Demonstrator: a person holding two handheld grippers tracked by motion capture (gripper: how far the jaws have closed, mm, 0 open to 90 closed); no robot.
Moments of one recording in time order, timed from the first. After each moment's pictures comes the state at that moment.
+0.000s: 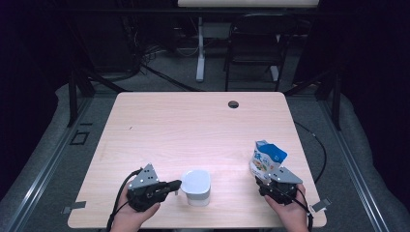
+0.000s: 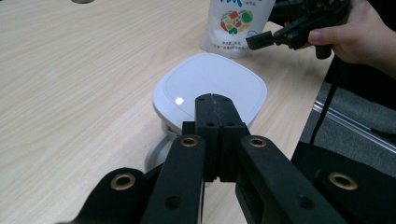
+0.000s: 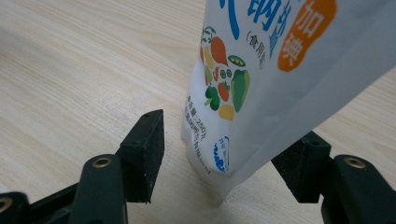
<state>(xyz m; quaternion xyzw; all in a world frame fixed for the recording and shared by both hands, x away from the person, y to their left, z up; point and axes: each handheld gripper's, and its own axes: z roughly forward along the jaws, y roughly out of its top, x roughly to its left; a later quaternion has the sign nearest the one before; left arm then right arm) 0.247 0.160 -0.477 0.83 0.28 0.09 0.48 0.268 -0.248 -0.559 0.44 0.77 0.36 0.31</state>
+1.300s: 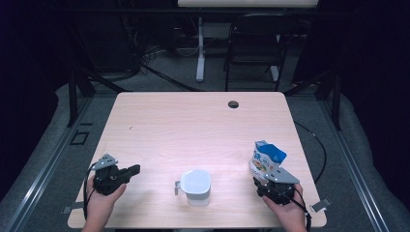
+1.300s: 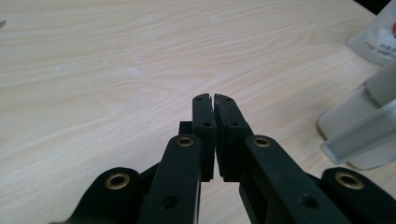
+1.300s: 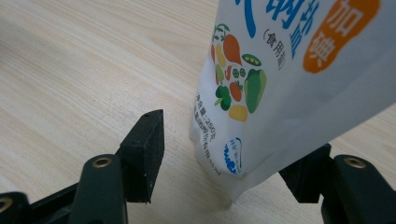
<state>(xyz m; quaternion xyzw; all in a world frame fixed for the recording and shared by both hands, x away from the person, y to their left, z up) 0.298 0.271 -0.531 0.75 0.47 0.12 0.44 0.269 -0.243 -0.560 0.43 0.78 0.35 0.30</state>
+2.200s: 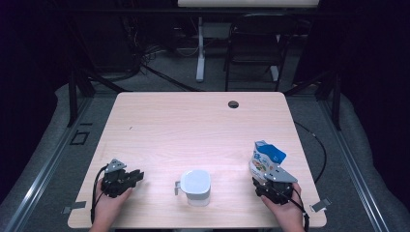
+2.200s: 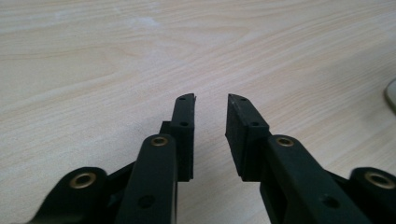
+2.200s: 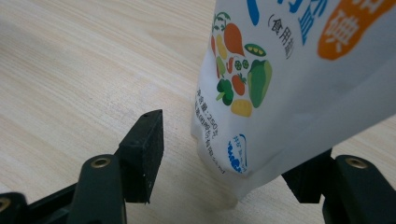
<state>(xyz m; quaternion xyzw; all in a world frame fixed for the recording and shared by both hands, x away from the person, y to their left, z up) 0.306 0.262 -0.566 0.77 0.49 0.13 0.38 0.271 -0.240 -0.565 0.45 0.77 0.34 0.29</state>
